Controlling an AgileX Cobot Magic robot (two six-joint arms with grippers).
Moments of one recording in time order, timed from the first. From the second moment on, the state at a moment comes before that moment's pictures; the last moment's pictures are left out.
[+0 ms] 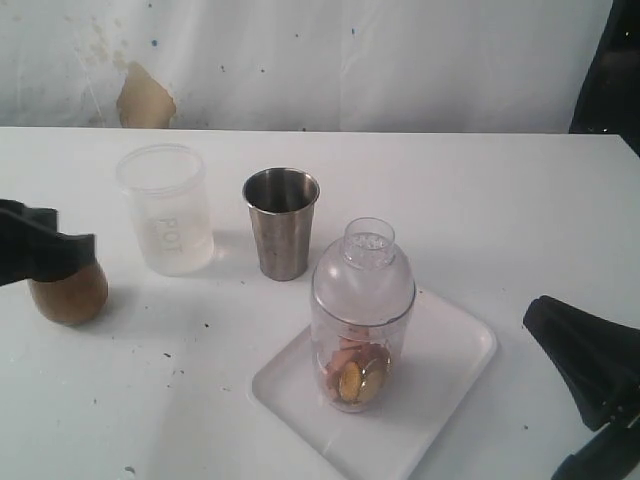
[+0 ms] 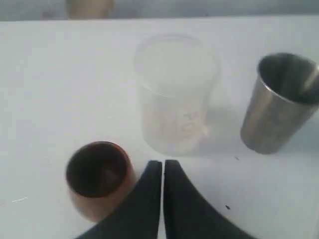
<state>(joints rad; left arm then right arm) -0.58 1.00 -0.50 1.25 0.37 -1.51 0.59 0.61 -0.01 0.19 -0.51 -0.04</state>
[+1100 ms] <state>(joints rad) -0.58 0.39 -0.29 1.39 0.62 -1.90 0.59 0.61 -0.01 0.19 -0.51 -0.04</state>
